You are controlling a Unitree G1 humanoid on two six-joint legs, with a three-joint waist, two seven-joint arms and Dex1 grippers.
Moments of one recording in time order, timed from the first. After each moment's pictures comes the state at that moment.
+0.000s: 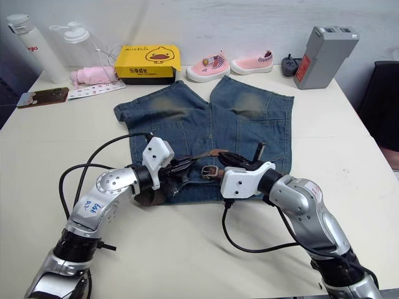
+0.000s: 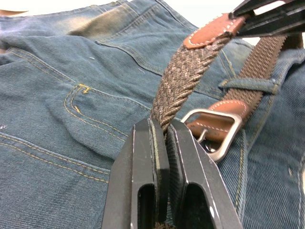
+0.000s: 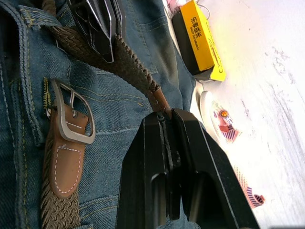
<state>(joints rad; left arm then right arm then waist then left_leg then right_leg) -0.42 0.42 -0.17 -0.24 -0.29 0.50 -0.51 -0.28 -0.59 0.17 -0.46 -0.37 0.01 0.64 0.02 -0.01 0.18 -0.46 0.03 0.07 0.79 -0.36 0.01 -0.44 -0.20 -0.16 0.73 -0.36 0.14</state>
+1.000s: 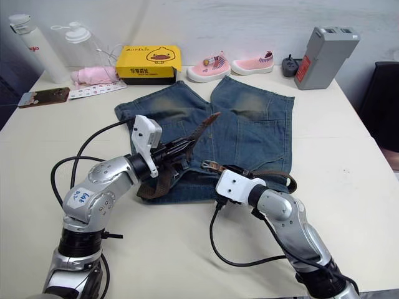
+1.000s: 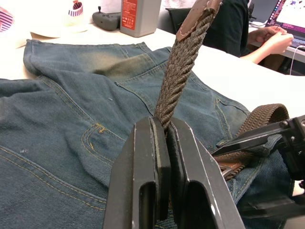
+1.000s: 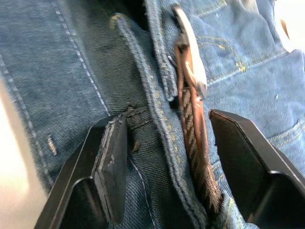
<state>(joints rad) -0.47 0.33 -0.02 -0.35 -0.43 0.72 -0.44 -0.22 -0.48 0.28 -0.48 -0.29 0.47 0.66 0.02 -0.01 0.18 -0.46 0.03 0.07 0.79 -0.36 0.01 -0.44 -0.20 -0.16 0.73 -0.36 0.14</state>
